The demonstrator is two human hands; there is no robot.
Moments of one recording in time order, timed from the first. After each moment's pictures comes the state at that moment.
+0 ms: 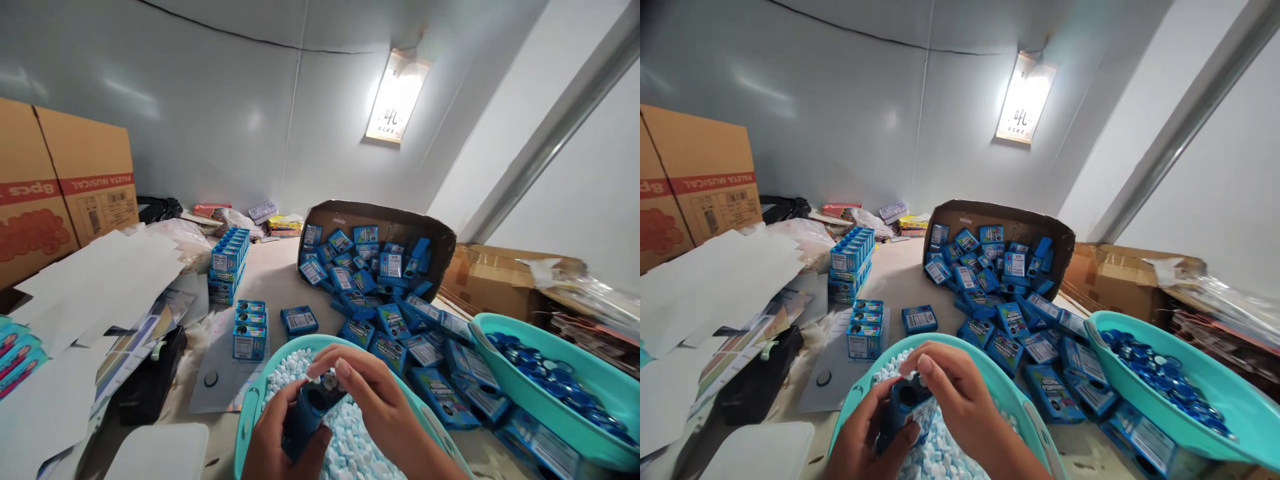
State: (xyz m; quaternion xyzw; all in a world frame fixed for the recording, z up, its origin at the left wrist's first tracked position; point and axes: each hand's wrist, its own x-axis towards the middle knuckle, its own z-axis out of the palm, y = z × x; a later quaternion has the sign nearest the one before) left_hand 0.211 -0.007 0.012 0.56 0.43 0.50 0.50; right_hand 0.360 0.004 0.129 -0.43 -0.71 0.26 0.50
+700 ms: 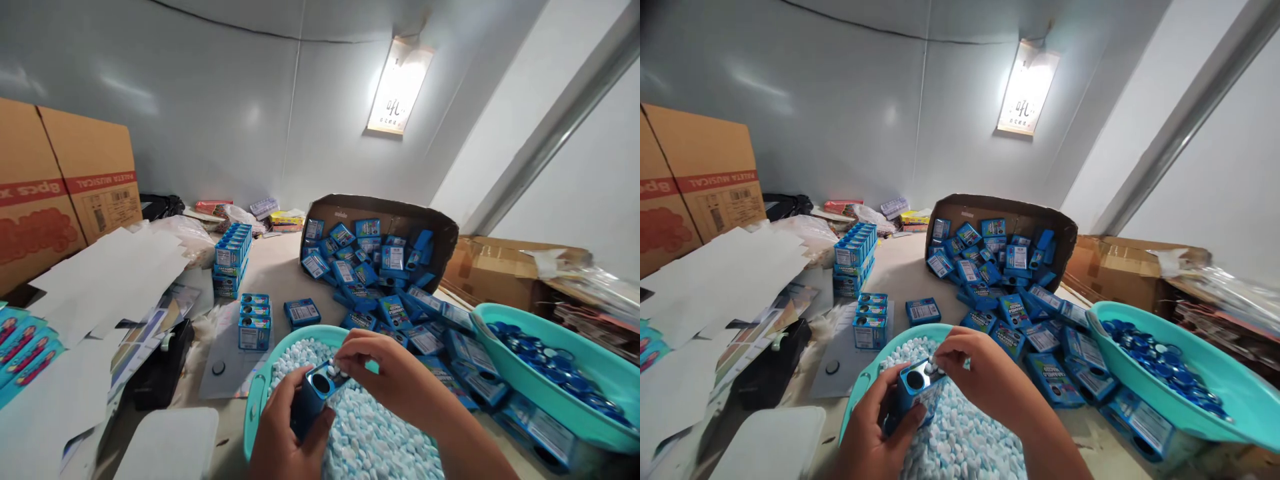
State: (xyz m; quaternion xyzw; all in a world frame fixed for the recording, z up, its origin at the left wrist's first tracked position) left_hand 0.212 -0.012 0.018 0.57 0.45 0.52 0.45; right_hand 0.391 0.009 0.143 -0.54 -0.77 0.21 0.28
